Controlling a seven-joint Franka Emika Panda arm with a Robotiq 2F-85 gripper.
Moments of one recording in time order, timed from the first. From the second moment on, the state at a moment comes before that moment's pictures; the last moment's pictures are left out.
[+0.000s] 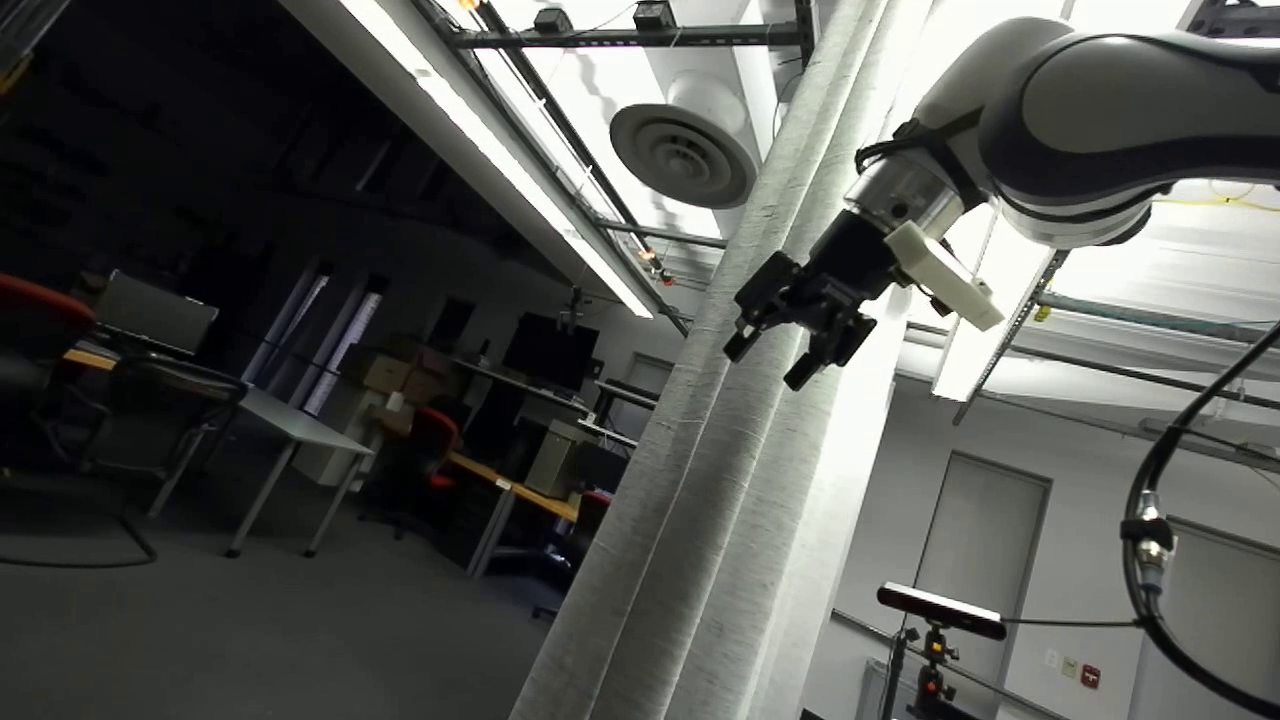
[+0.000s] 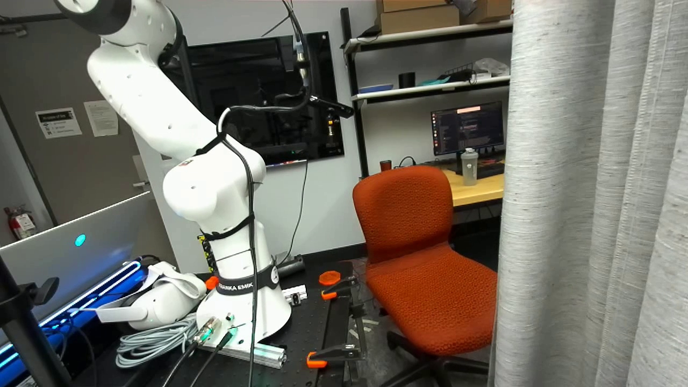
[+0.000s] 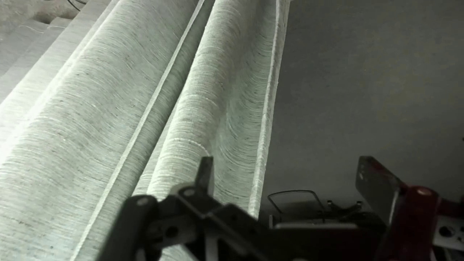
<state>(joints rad) -0.04 -0.58 0.14 -2.08 -0.25 2.01 0.37</state>
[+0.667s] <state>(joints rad) -0.01 -0.63 0.16 -2.12 -0.25 2.01 0.34</state>
